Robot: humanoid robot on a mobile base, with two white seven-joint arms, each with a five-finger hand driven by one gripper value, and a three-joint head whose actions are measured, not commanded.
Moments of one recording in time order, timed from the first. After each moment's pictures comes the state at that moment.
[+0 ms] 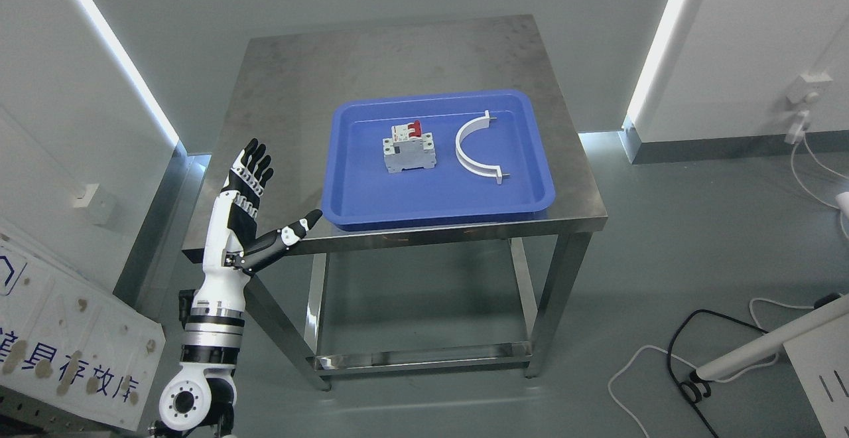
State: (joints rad) left arm -0.20 0.00 0.14 -1.70 0.07 -0.16 -0.19; right arm 0.04 0.00 -0.04 -0.16 -0.04 0.05 0.00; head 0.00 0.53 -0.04
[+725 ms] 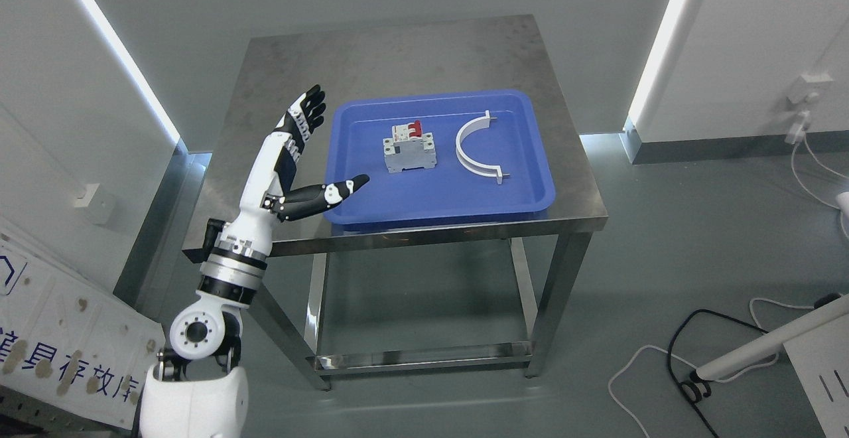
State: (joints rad) left arm -0.46 0.04 0.07 -1.62 -0.10 -0.10 -0.43; right arm 0.04 0.00 -0.04 -0.16 -0.04 0.05 0.00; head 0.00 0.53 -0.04
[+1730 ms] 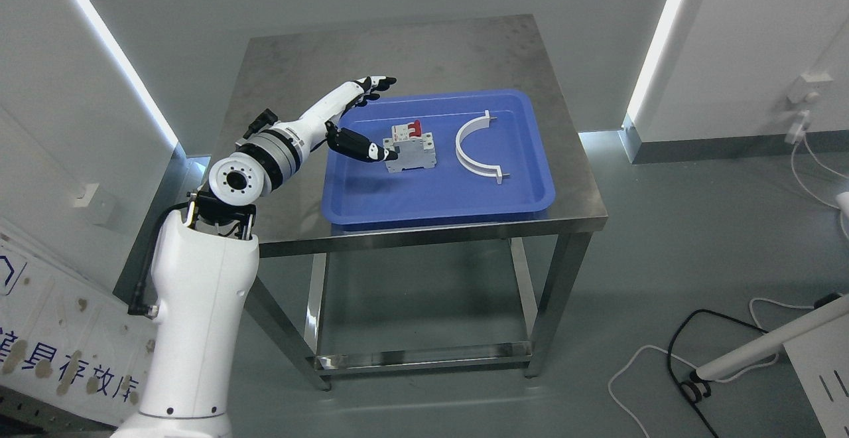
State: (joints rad) left arm -0.89 0.11 -0.13 -1.27 -0.52 0.21 -0.67; right arm 0.04 0.00 -0.04 -0.16 -0.04 0.05 0.00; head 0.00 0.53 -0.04
